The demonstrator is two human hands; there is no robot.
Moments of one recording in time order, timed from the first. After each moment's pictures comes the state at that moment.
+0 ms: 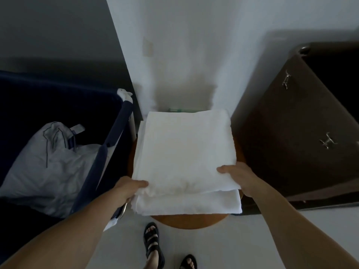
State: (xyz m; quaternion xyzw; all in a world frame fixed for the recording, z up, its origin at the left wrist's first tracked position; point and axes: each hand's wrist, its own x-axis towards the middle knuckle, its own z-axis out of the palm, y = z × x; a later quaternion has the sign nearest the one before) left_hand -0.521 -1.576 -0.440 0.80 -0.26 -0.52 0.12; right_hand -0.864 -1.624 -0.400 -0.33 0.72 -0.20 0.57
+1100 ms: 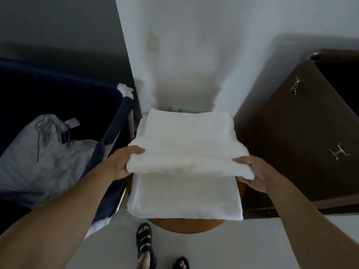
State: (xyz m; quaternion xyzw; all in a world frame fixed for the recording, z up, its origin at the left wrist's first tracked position) left_hand -0.507 -1.637 -0.397 0.60 -0.16 -0.69 0.37; right_hand -0.877 -1.645 -0.359 -0.23 0.63 -0.31 0.68
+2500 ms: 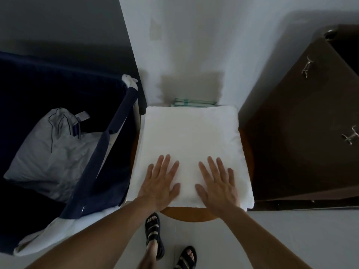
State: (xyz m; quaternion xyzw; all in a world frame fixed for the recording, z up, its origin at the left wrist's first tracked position) left_hand -0.591 -1.545 -0.478 0.63 -0.76 -0.15 -0.07; right_hand -0.817 -1.556 -0.479 -0.80 0.60 0.02 0.10
